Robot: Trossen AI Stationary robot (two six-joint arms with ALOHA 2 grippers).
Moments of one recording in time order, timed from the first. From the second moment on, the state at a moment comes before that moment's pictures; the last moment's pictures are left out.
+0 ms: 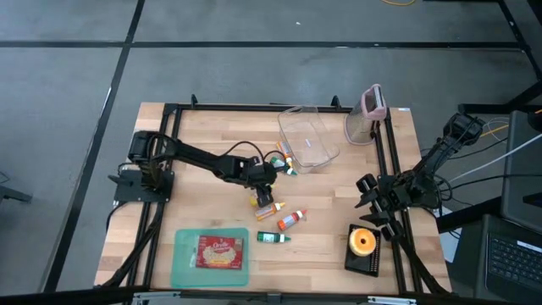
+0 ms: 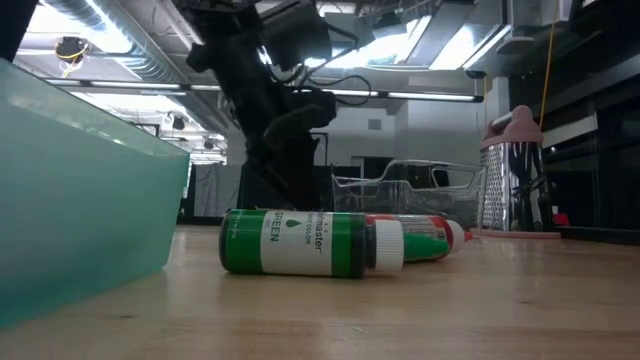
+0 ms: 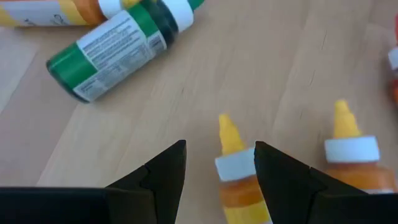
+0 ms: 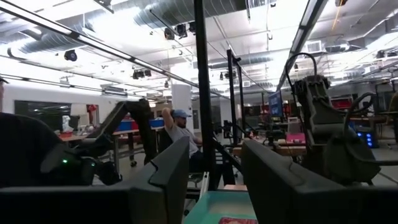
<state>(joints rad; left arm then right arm) -0.02 1.83 1.11 -0.30 -0.18 -0.37 0.87 0.84 0.05 1.26 0.47 -0.13</state>
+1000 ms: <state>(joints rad) -0.02 1.95 1.21 -0.45 -0.14 -0.41 0.87 0.84 0.05 1.26 0.51 -0.11</state>
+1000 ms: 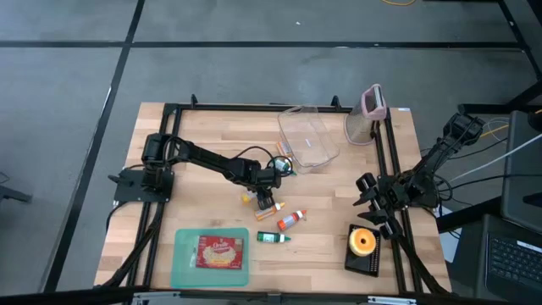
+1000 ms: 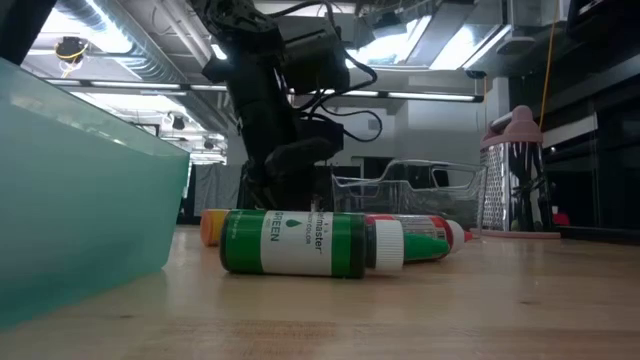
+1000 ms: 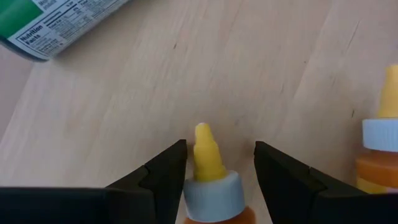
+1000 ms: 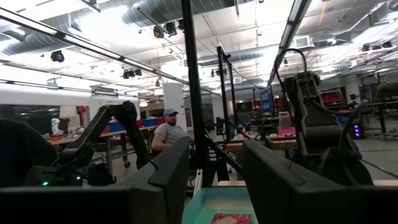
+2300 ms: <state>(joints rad) -0.02 1.69 1.21 0.05 -0.04 -0.05 0.87 0.84 0.05 1.25 0.52 -0.08</state>
